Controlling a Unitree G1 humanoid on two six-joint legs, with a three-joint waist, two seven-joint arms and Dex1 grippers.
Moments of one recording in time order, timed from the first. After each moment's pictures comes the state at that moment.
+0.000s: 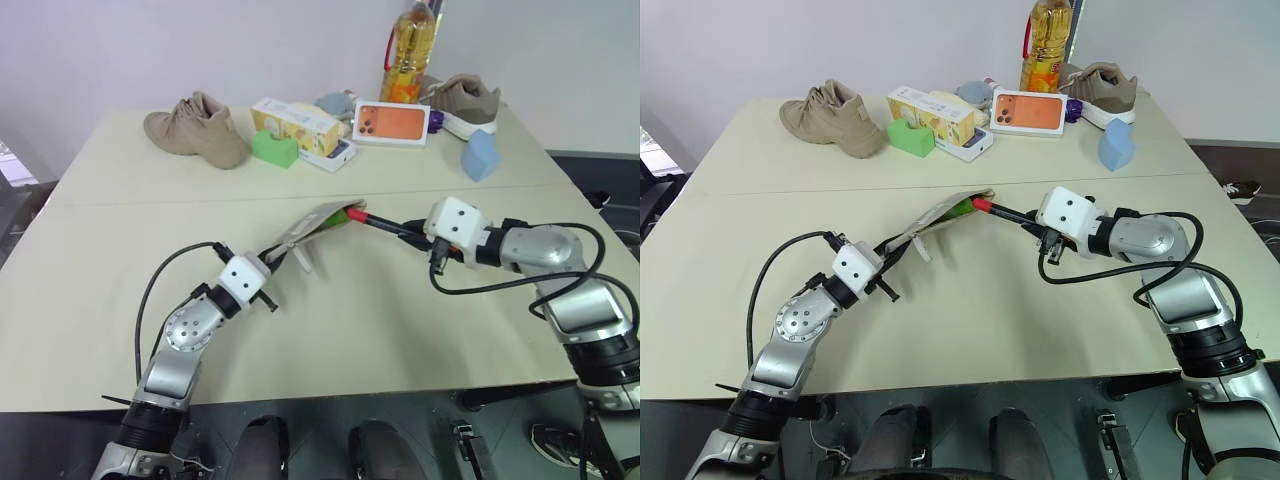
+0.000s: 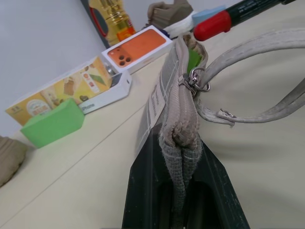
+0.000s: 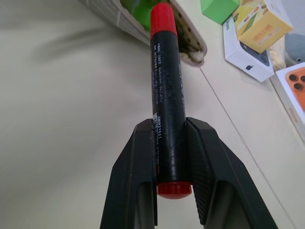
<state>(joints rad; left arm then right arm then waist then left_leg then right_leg) -0.17 0.36 -0.10 -0.03 0.01 -0.21 -0.48 -0.49 -0.80 0.11 -0.11 0.06 0.29 0.88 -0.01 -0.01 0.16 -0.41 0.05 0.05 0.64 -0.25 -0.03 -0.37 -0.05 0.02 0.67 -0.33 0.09</state>
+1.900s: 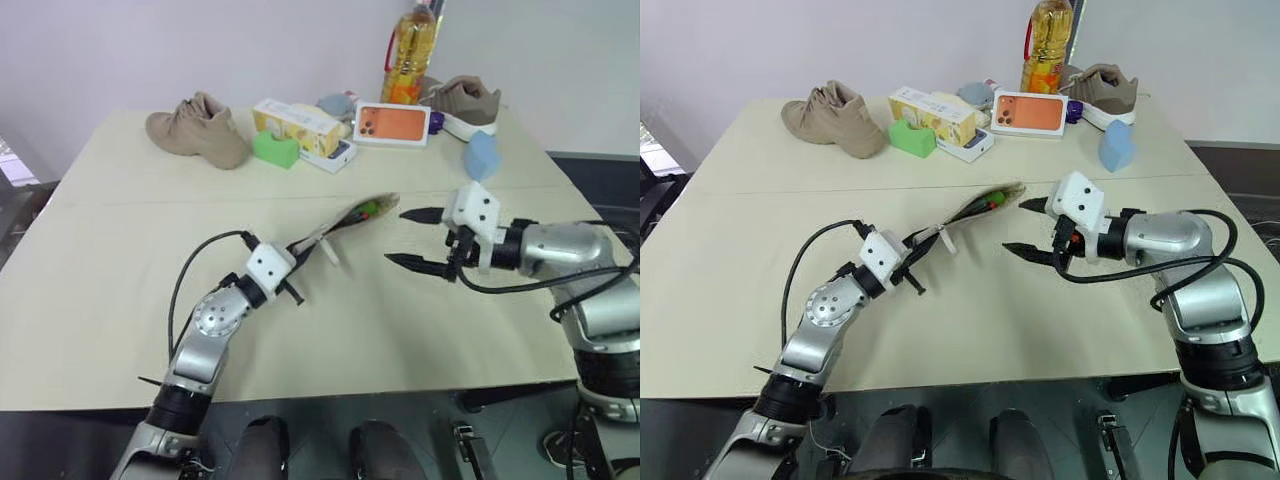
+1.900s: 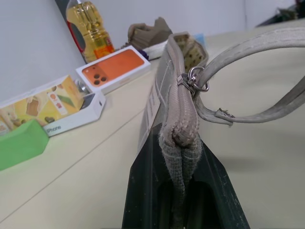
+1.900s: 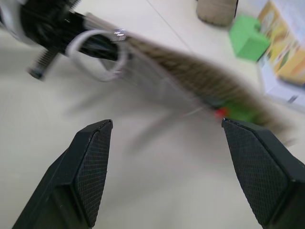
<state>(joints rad) -0.30 0.23 -0.16 0.02 -0.02 -0.14 -0.50 -0.42 -0.71 -0.06 -0.33 0.32 0.63 1.01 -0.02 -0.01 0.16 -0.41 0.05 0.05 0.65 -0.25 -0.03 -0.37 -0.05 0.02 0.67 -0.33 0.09</state>
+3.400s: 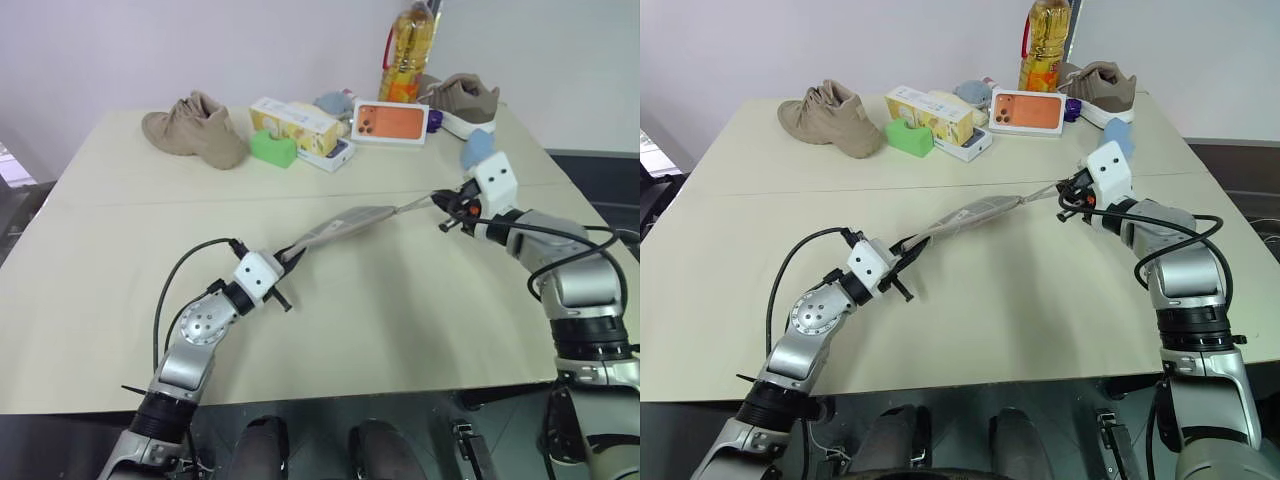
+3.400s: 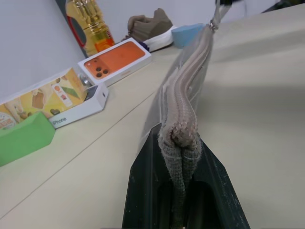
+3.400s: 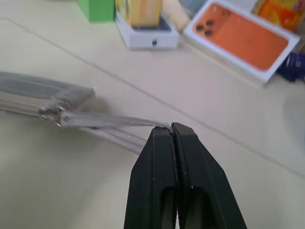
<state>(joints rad) -0.19 0.34 -0.15 -0.02 -0.03 -0.20 -0.52 -0.58 -0.66 -0.05 0.09 0.23 0.55 0.61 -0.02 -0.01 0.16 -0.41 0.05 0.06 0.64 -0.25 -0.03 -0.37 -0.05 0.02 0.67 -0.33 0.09</state>
